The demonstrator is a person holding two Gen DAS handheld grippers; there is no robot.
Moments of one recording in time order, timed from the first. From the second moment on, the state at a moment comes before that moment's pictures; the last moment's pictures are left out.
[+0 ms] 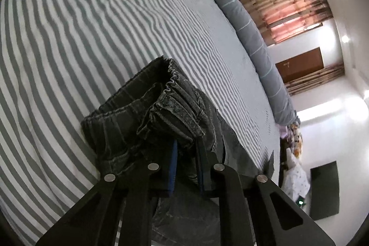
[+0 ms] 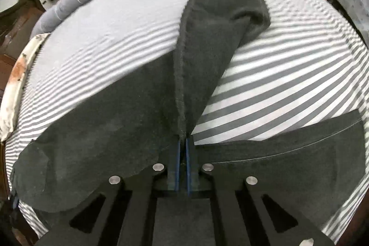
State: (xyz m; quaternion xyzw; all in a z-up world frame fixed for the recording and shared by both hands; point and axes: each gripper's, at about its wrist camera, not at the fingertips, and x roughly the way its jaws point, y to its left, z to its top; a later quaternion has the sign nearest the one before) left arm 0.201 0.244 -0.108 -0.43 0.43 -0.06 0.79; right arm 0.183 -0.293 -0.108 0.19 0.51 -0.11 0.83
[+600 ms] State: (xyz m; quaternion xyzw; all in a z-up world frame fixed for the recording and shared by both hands) left arm 0.214 0.245 -0.085 -0.37 0.44 -0.08 0.82; right arm 0.150 -0.301 -0.106 0.25 0.50 -0.08 0.83
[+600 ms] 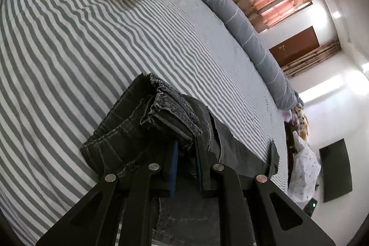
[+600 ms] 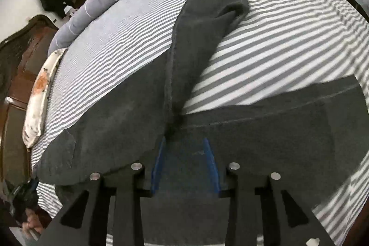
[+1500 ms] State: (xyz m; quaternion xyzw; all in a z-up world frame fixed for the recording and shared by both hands) left arm 0.217 0.248 -0.087 -0.35 0.44 -0.08 0.82; right arm 0.164 -0.271 -0.081 0.00 0.49 -0.19 0.85
